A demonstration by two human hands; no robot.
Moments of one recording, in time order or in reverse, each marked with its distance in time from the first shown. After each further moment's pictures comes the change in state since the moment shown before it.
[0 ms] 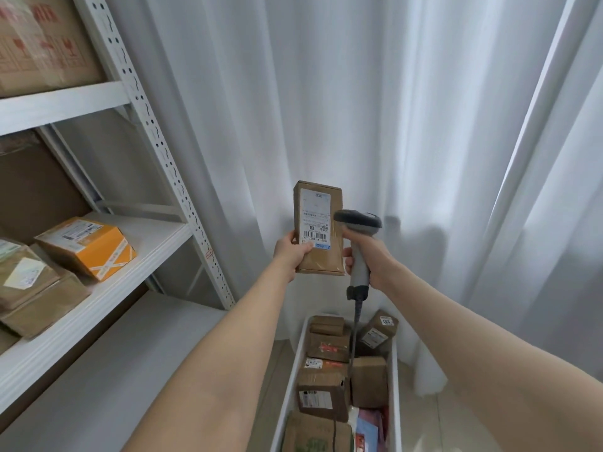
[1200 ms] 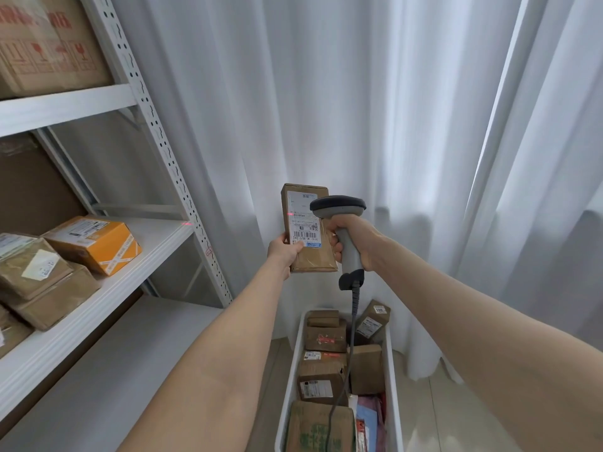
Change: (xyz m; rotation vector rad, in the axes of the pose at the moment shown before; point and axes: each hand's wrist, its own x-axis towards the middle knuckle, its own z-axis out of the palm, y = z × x) left_hand -0.042 -0.018 -0.033 -0.047 0.015 -0.017; right_hand -0.066 -0.005 0.042 -0.083 -0.139 0.097
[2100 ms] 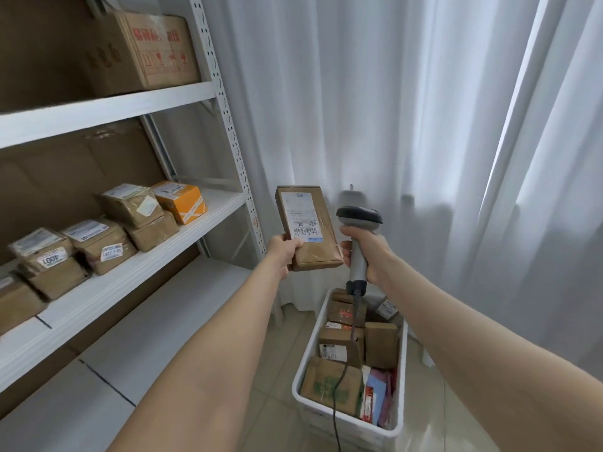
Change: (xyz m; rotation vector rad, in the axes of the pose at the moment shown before) left_hand -0.175 -0.023 -0.056 -0.043 0.157 -0.017; right_hand -0.147 0.072 0.027 0.159 0.081 -0.060
